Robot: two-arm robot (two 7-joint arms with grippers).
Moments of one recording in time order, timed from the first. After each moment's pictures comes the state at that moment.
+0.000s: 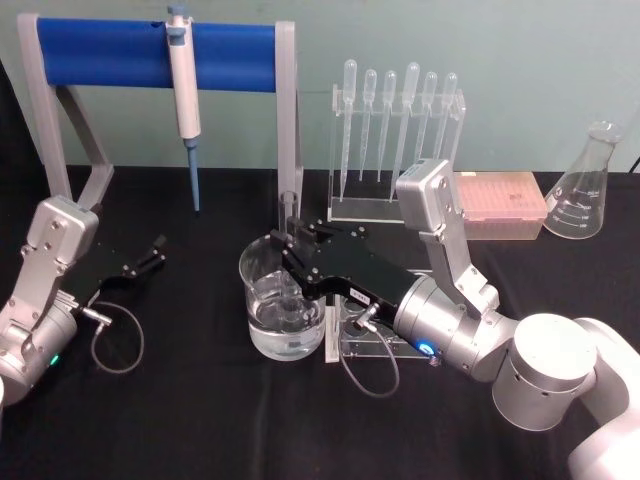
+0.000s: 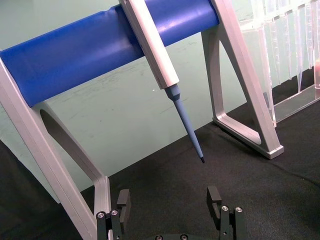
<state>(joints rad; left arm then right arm) -0.20 0.60 0.45 -1.41 -0.25 -0.12 0.03 0.29 0.28 -0.52 -1.50 0.33 0.03 0.42</state>
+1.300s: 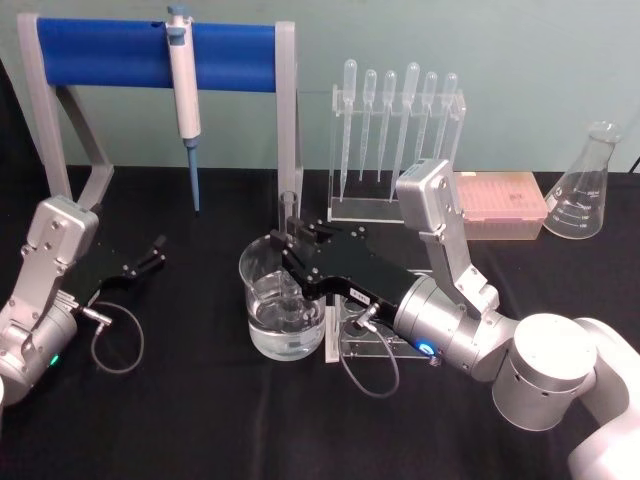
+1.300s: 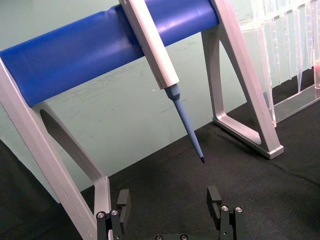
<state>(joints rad) -0.20 0.60 0.45 -1.41 -0.25 -0.12 0.03 0.29 0.28 -0.52 -1.50 0.33 0.03 0.42</state>
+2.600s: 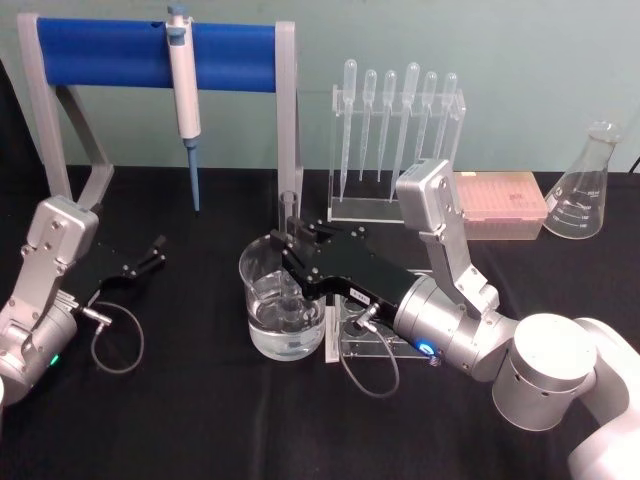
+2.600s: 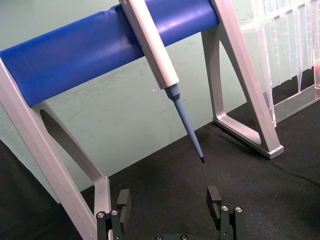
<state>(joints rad) -0.20 0.60 0.45 -1.41 -0.25 -0.12 0.03 0.29 0.28 -0.52 -1.50 0.33 0.03 0.42</state>
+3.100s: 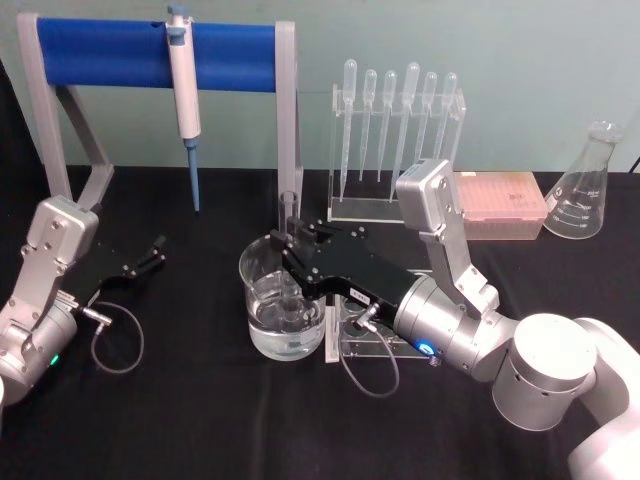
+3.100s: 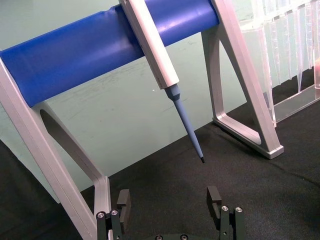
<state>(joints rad) -0.20 0.60 0.45 -1.41 -0.25 -0.12 0.03 0.29 0.28 -0.52 -1.50 0.33 0.03 0.42</state>
